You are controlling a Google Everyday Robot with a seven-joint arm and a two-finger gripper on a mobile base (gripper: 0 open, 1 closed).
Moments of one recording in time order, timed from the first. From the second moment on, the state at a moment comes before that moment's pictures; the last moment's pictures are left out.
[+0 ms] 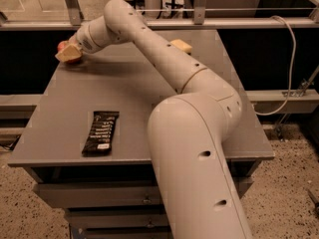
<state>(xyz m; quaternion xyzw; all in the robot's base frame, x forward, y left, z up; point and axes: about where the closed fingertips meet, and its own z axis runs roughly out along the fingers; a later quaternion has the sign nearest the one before) 0.807 0.280 0.866 -0.54 0.66 0.28 0.45</state>
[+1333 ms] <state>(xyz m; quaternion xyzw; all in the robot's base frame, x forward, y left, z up) 0.690 0.169 0.949 -0.57 0.60 0.31 0.47</state>
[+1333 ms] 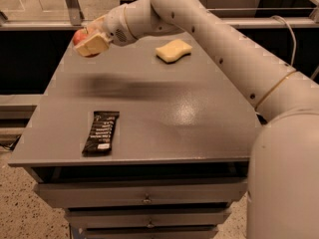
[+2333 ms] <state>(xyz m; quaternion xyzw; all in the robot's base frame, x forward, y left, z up) 0.607 0.104 0.915 -0.59 0.59 0.31 0.45</state>
